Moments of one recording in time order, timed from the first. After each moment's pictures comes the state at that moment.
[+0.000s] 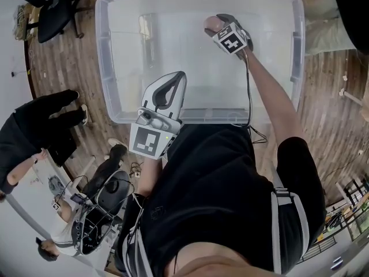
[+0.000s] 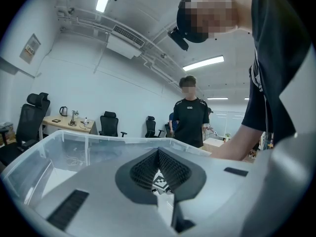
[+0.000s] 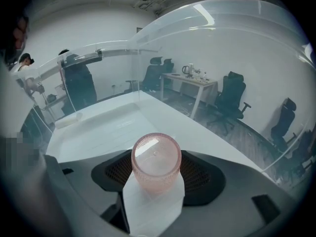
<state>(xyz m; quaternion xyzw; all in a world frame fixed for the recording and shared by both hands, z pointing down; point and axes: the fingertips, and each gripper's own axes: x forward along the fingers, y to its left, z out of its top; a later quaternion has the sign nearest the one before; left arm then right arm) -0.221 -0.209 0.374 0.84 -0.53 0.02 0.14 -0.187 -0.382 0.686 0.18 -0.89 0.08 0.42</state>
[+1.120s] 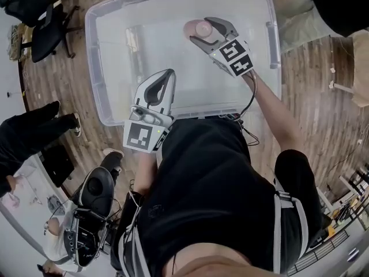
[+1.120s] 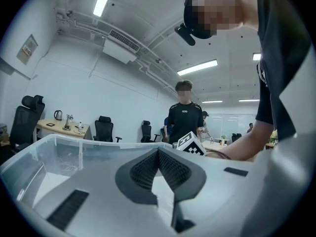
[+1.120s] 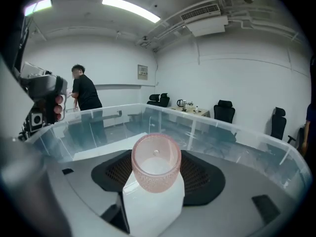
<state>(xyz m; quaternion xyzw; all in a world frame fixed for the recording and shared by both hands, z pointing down) -0.195 -0.194 0.362 0.85 -0.51 0.01 0.12 -0.154 -0.332 0.489 0.22 -0.94 0.05 0.25</state>
